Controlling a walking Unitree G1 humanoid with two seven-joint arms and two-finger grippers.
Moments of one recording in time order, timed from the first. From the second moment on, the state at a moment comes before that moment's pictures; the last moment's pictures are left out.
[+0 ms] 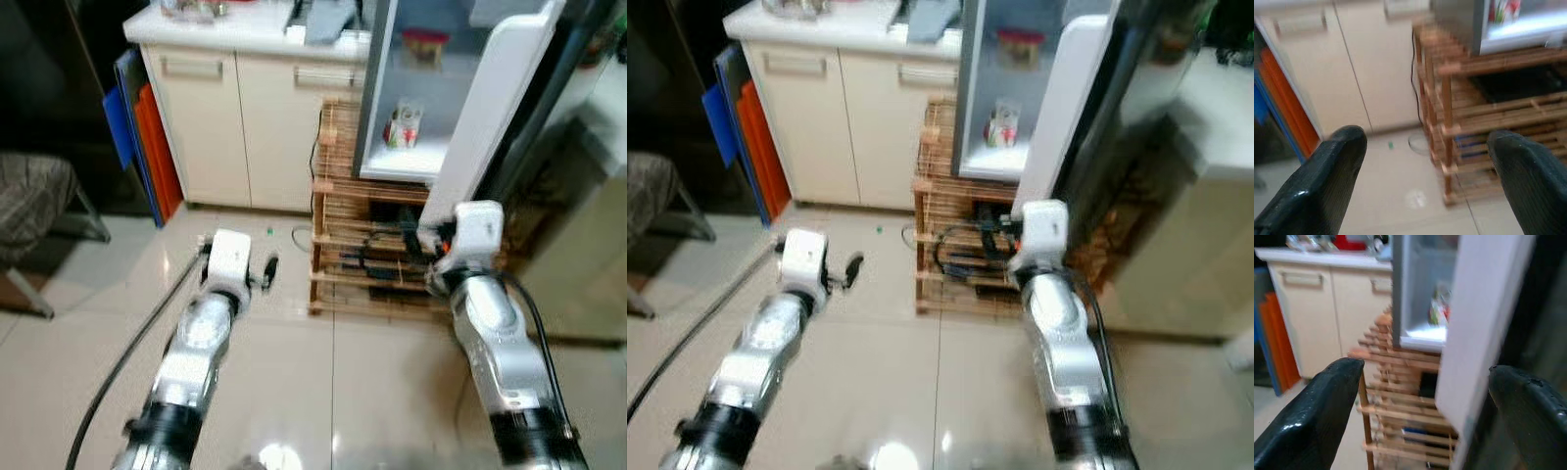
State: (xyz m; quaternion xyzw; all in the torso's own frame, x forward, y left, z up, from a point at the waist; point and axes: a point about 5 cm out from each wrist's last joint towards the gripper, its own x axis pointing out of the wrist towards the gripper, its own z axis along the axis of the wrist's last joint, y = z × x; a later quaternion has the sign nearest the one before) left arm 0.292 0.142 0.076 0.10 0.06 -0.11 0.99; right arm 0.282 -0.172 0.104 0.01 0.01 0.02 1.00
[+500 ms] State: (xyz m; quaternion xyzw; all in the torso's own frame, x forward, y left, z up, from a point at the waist) left arm 0.307 0.127 0.099 0.12 0.00 -0.13 0.99; right arm 0.278 -0.213 0.104 -0.10 0.04 -0.15 0.98
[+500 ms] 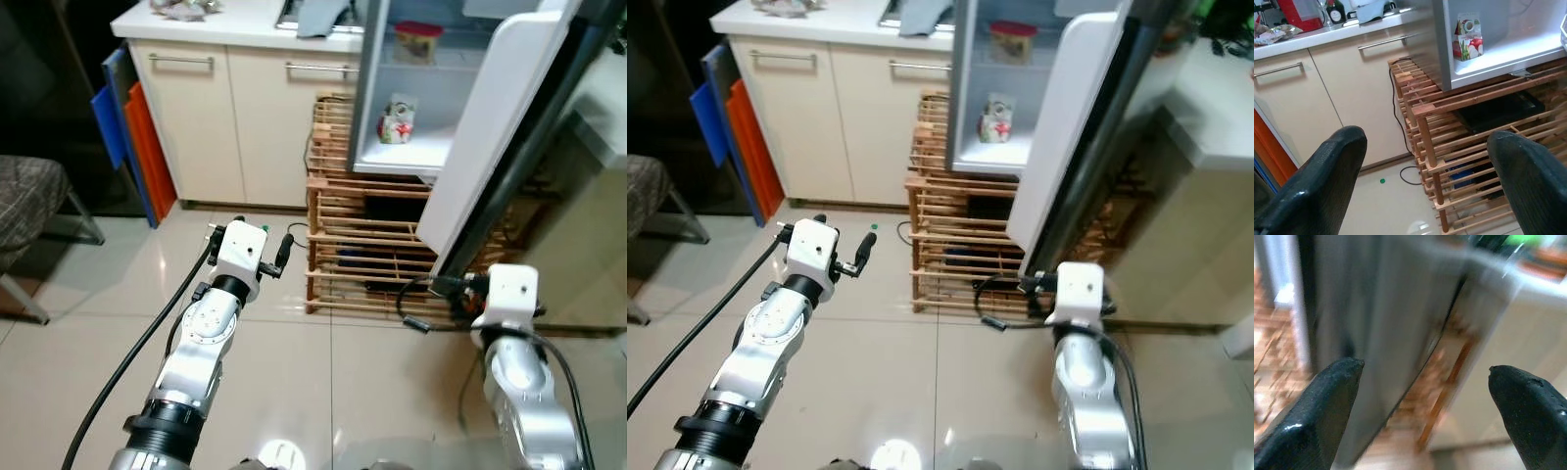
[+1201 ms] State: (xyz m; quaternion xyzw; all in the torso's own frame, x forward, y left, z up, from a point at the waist) left arm 0.299 0.132 0.054 0.09 0.15 -0.12 0.98; right arm 0.334 -0.045 0.152 0.09 0.02 0.27 0.96
